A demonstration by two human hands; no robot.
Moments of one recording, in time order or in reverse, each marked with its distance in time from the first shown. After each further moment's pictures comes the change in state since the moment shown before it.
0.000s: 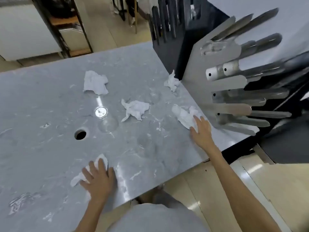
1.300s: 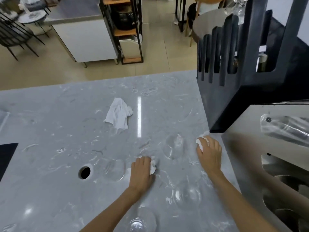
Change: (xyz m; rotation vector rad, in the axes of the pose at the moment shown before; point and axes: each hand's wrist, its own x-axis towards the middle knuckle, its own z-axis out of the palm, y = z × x) left_hand 0.181 0.222 0.000 -0.131 0.034 0.270; right_hand 0.273 -0.037 0.081 -0.227 0.153 -0.407
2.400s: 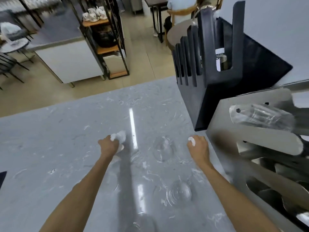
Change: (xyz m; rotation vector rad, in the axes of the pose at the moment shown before) left_hand 0.131 -0.047 -0.088 -0.312 0.099 -0.553; right_hand 0.011 -0.021 -0.040 0.353 -0.057 0.324
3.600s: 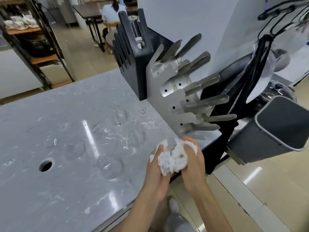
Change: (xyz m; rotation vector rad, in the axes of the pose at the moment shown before) left_hand -0.492 -0.033 0.023 -1.060 -1.017 -0.169; right_hand -0.398 -0.014 -0.189 1.176 0.274 0.248
